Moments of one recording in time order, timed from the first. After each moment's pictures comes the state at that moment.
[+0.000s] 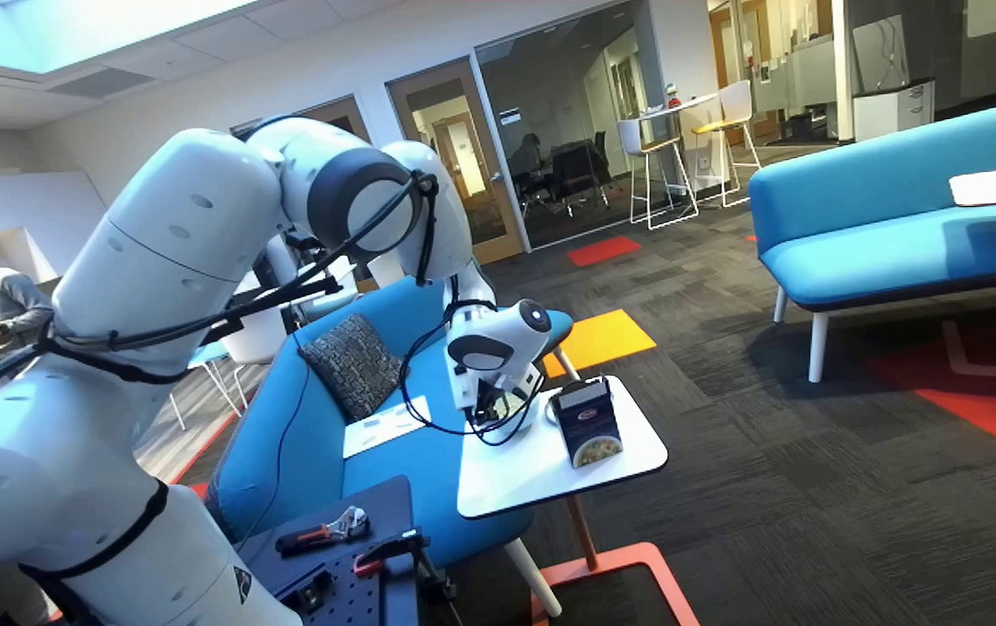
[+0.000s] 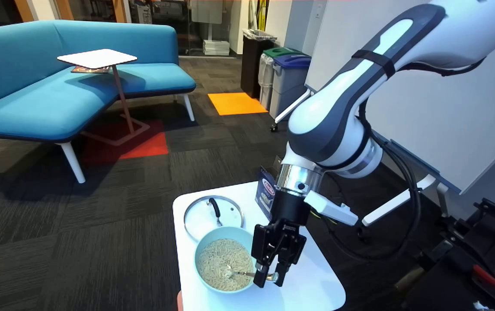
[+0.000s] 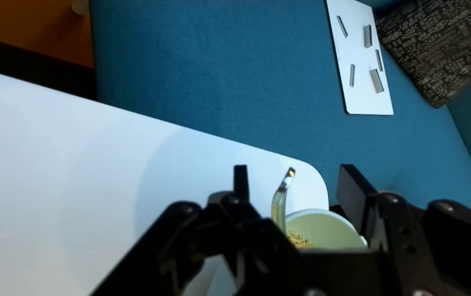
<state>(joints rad) 0.09 0.94 0.58 -1.97 0.67 2.58 -0.15</state>
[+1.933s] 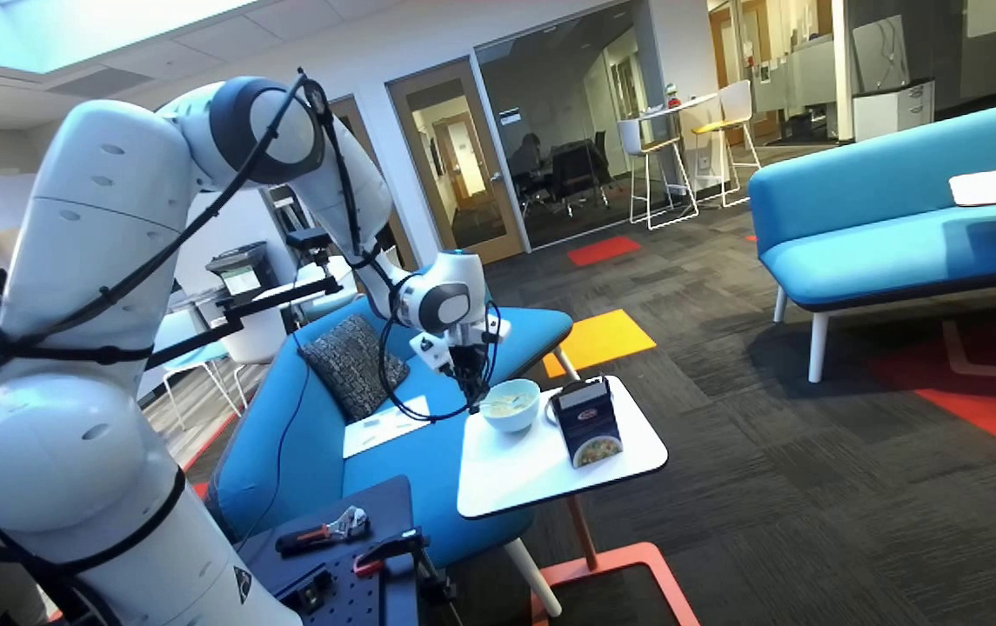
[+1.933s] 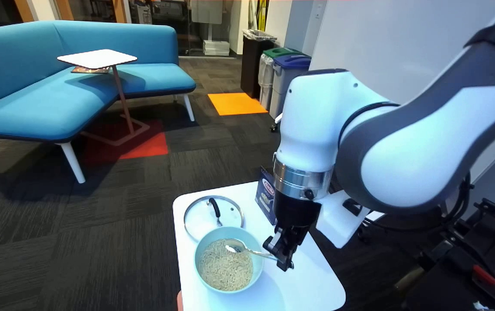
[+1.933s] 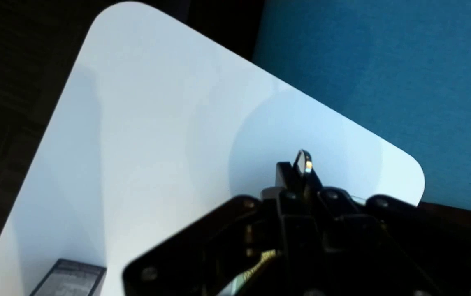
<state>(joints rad) 0.57 0.63 0.23 -2.09 0.15 2.65 0.37</state>
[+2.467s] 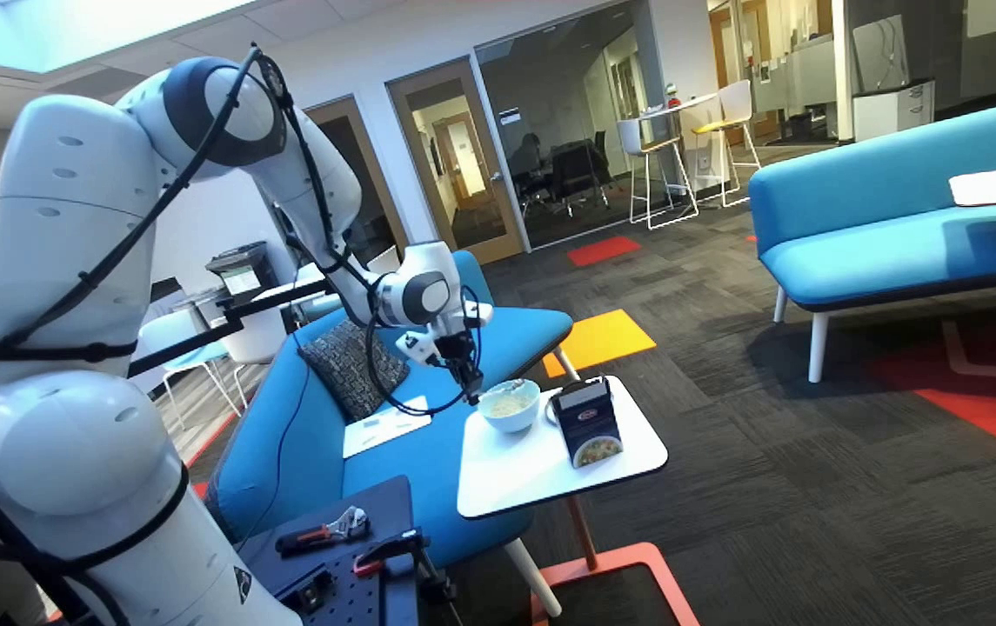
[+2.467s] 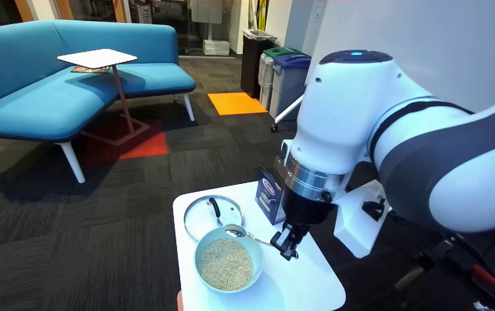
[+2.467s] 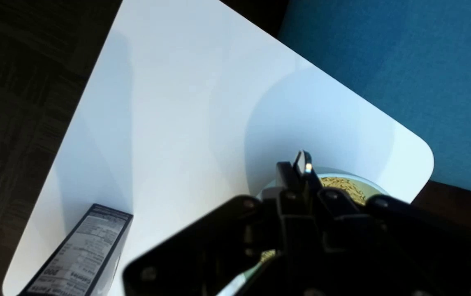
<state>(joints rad) 0.72 0.53 0.11 -2.18 0.01 2.73 0.49</state>
